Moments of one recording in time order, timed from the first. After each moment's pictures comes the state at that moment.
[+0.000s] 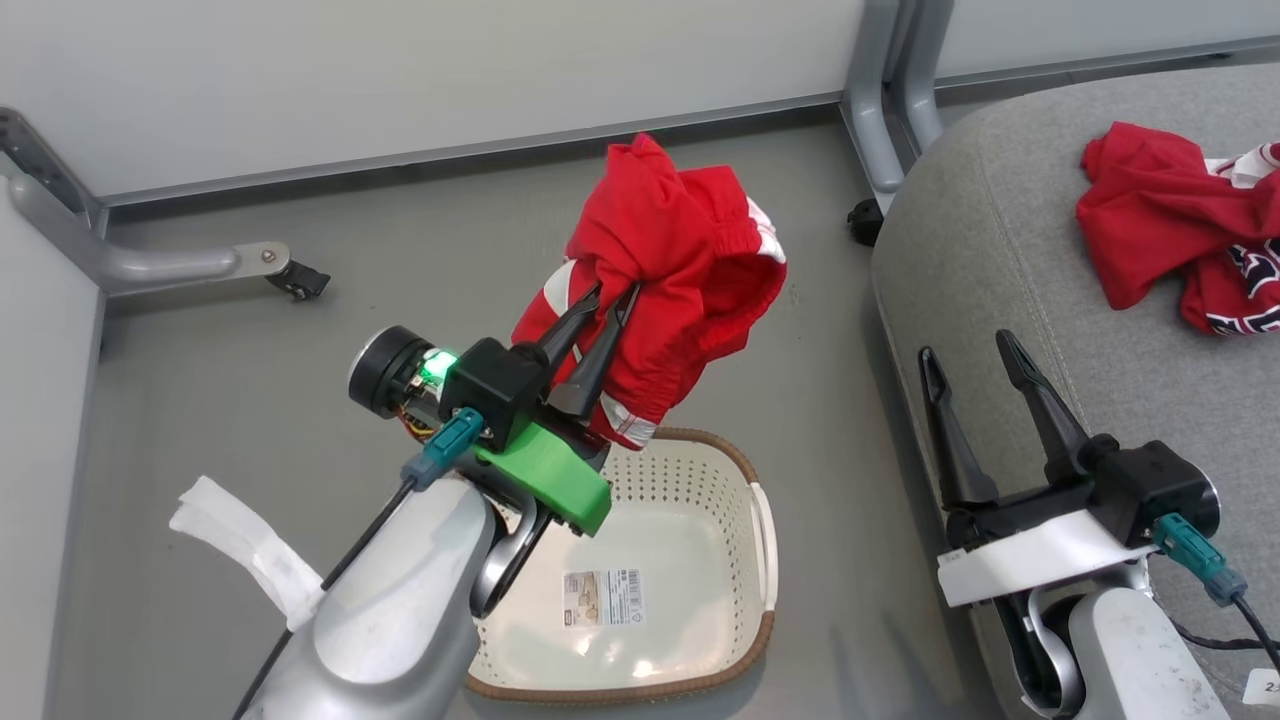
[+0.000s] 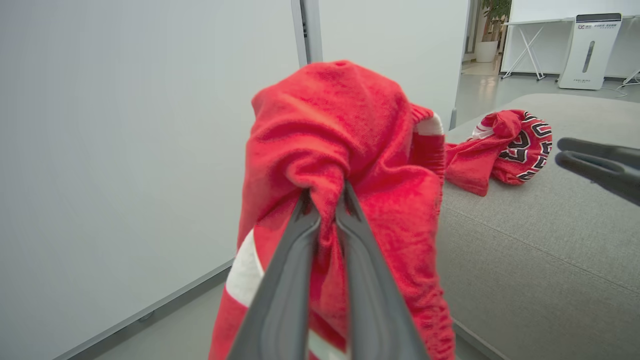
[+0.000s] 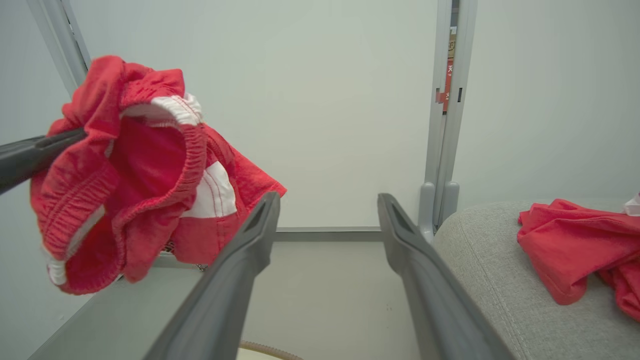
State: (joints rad) left arm -0.55 0.13 -0.62 0.39 -0.31 -0.11 -0.26; right arm -0.15 -0.05 0.07 0.06 0.18 0.13 -0.26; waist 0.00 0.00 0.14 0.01
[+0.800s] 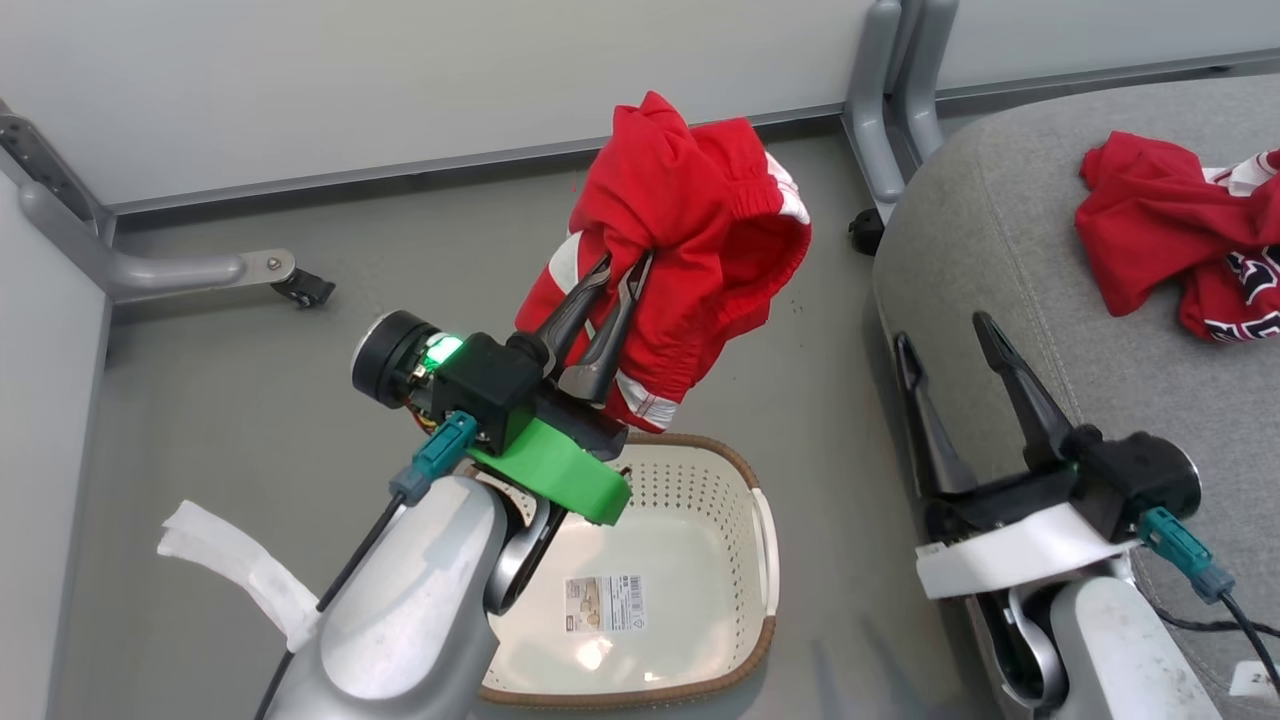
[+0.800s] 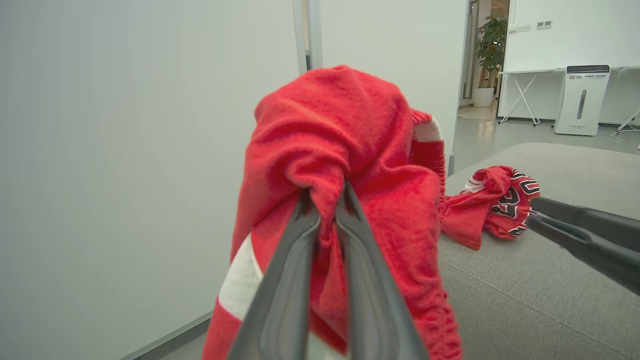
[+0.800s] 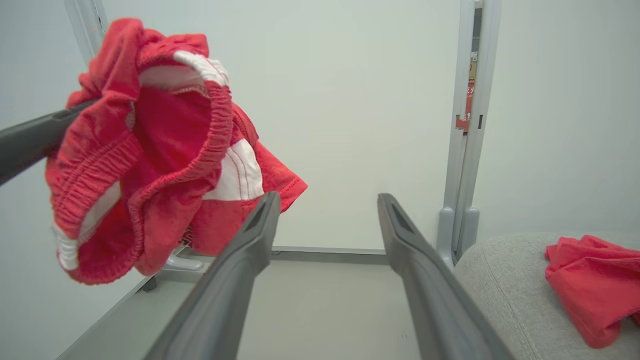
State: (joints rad) left arm -0.51 0.08 -0.54 0.27 -0.27 -0.12 -0.26; right arm -0.16 -0.05 0.12 0.01 0.18 0.13 -0.26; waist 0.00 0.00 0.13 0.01
